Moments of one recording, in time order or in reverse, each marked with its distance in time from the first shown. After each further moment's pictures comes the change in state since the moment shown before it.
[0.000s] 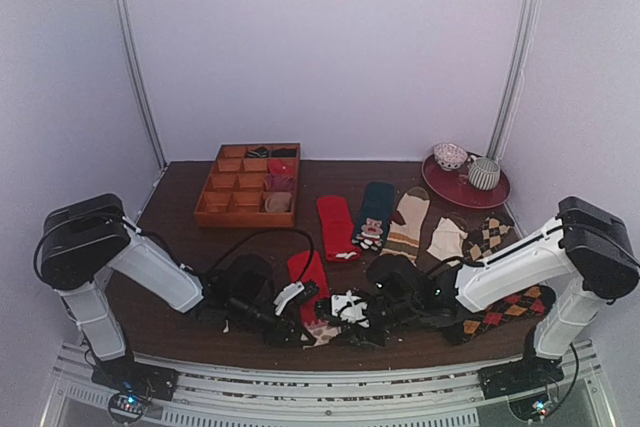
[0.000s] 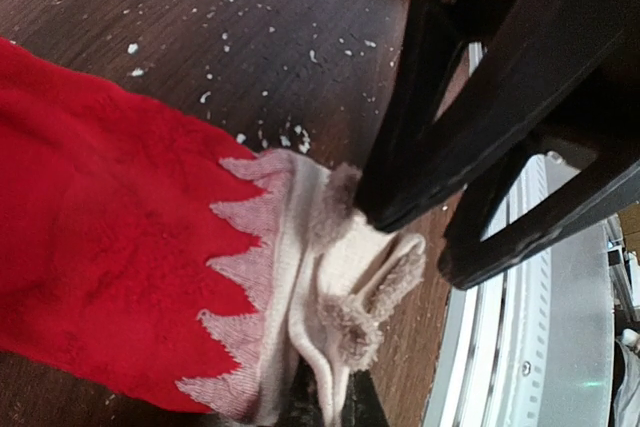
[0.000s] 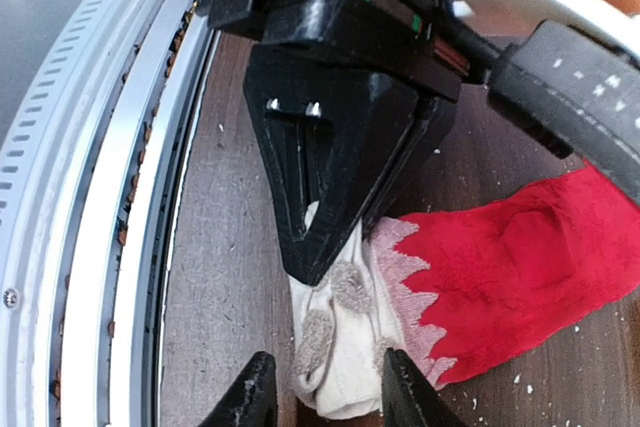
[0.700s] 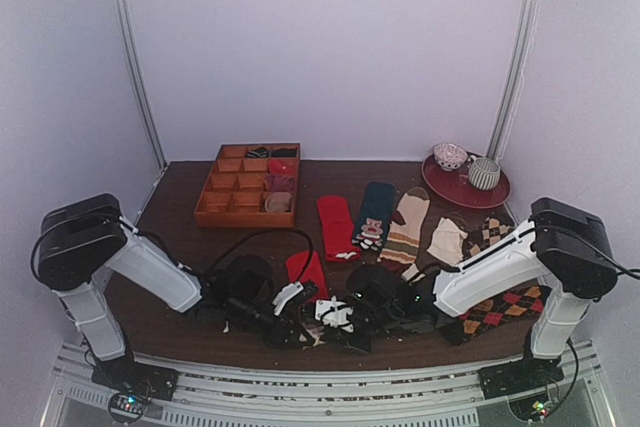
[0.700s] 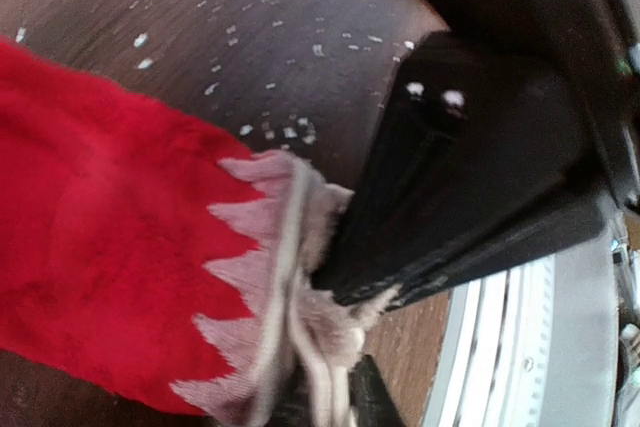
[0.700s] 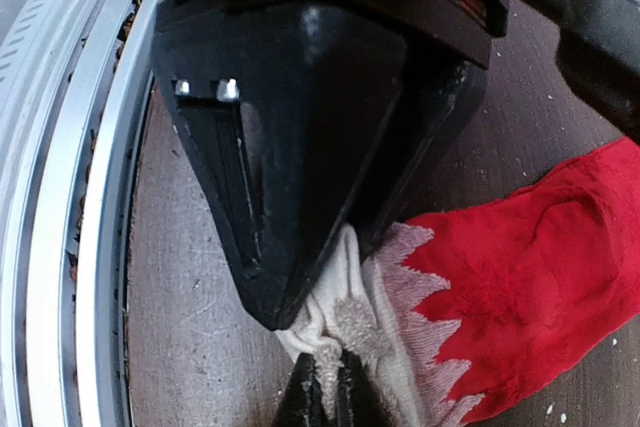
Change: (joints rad) left arm 0.000 -0.013 -0.002 -0.019 -0.011 0.008; right arm 0.039 0.137 0.088 -0.018 0.102 0.064
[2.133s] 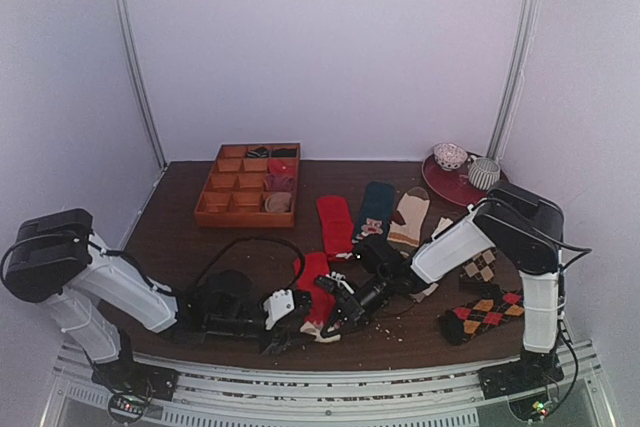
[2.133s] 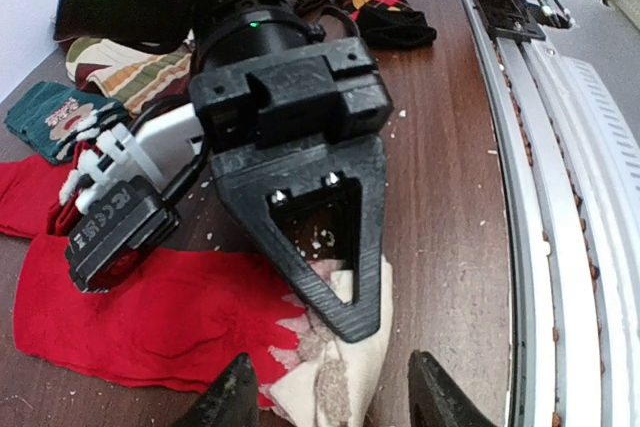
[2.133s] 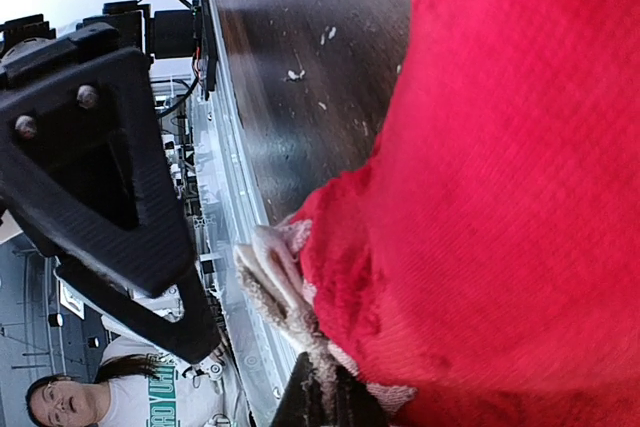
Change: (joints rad) left arm -0.147 -0.177 -0.165 0.292 -0.409 0.484; right arm -0.296 0.271 0.167 -0.040 -0.835 0.903
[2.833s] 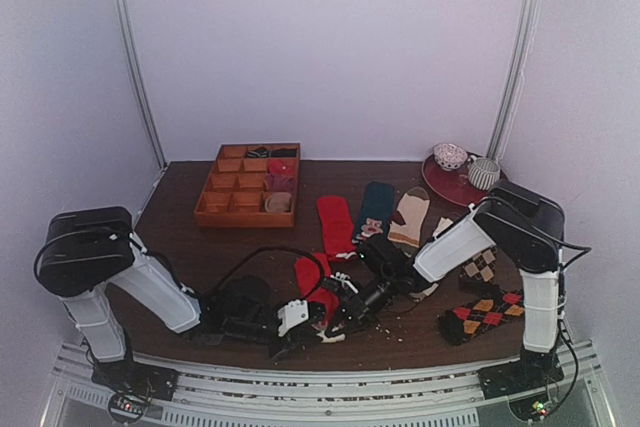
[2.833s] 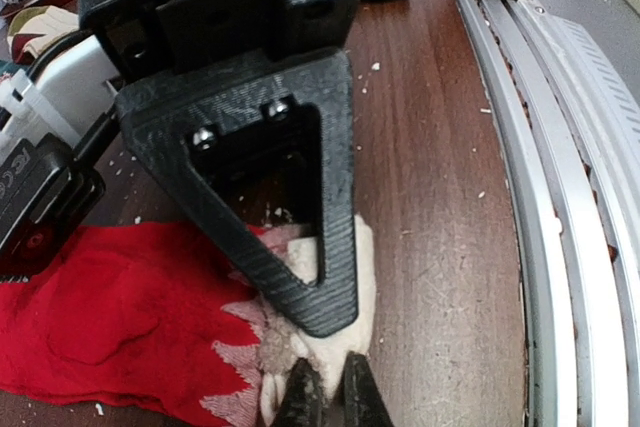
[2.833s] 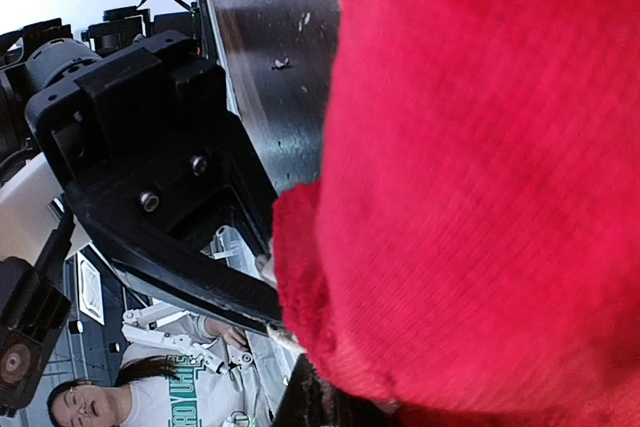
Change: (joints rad) left arm 0.005 0.198 0.072 0.042 0.090 0.013; right arm -0.011 0.000 -0.014 -0.008 -0.033 0.027
